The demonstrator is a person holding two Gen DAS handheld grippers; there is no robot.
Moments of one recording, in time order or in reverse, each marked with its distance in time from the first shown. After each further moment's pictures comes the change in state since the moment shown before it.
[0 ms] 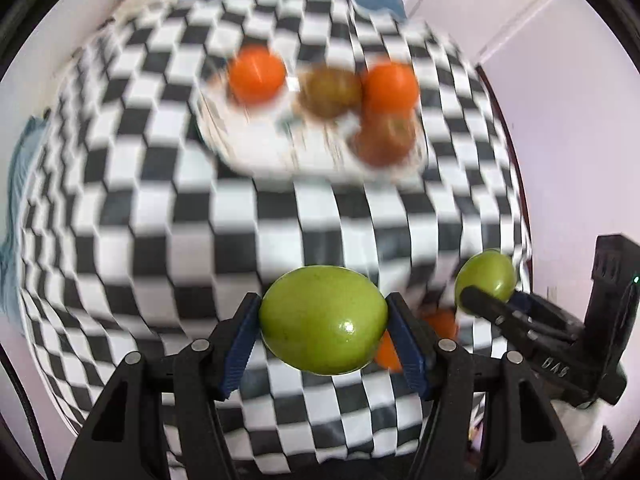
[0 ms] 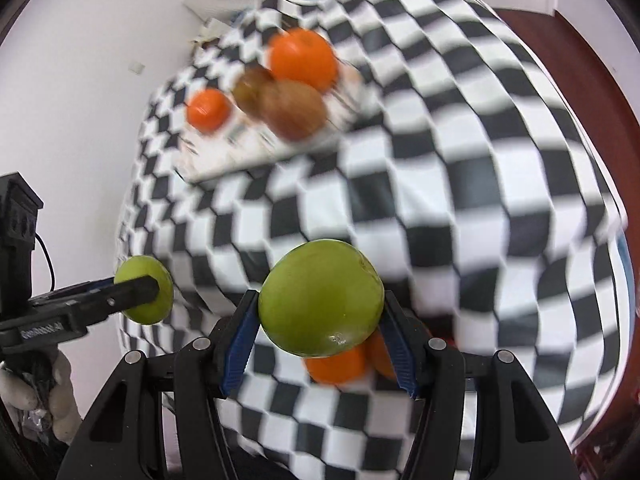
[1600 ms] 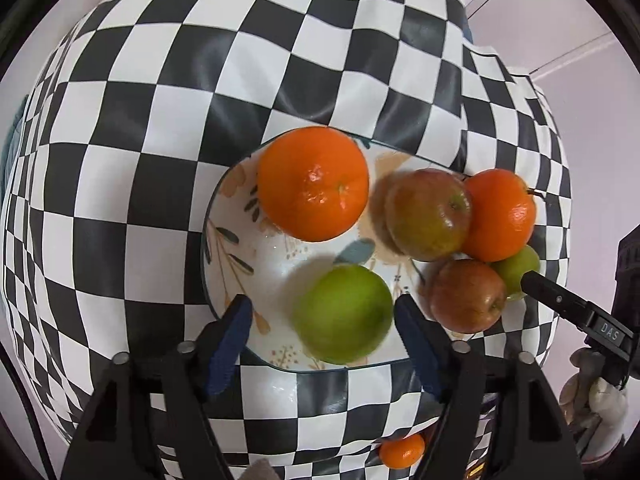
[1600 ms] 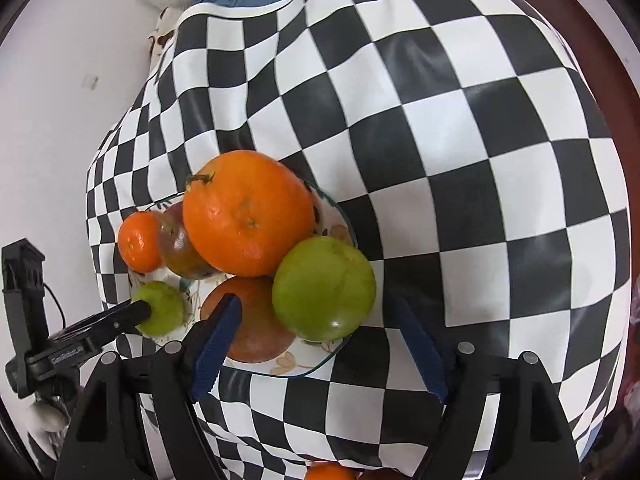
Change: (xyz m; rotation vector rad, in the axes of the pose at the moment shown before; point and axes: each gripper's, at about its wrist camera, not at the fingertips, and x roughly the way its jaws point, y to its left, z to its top) left arm 0.091 0.069 0.164 -0.154 0.116 0.024; right arm 0.106 -0.008 0.218 0.106 0.165 -0.041
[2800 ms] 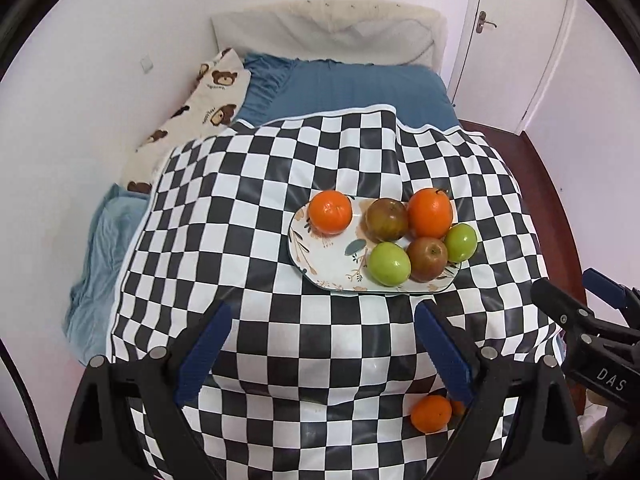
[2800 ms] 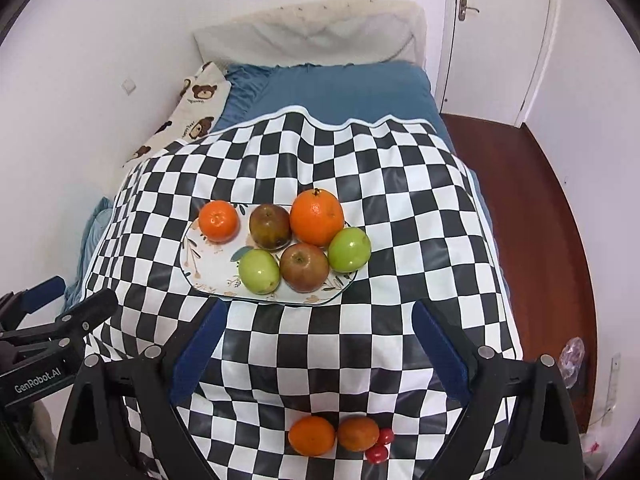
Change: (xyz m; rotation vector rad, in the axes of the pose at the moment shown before) left arm -0.169 -0.048 -0.168 0.125 -0.474 0.226; right arm -0.162 0.106 -0.177 -0.246 -0.446 -0.268
